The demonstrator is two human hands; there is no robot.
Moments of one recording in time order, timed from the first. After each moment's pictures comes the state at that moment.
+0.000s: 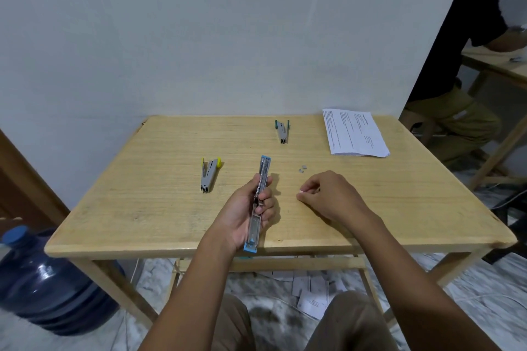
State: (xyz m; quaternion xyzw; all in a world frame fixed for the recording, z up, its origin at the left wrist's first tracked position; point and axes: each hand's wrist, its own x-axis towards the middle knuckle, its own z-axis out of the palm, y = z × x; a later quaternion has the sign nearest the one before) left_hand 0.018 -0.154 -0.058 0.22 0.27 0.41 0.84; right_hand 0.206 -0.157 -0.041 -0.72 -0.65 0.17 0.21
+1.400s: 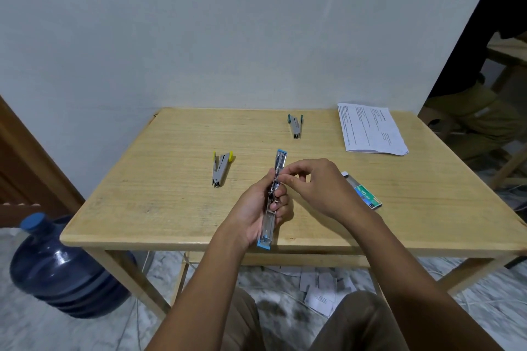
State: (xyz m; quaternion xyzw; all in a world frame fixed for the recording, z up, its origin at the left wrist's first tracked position) left_hand 0.018 -0.141 -0.074 0.26 0.30 0.37 0.84; right_hand 0.165 -0.156 -0.023 -0.58 -0.71 0.23 0.32
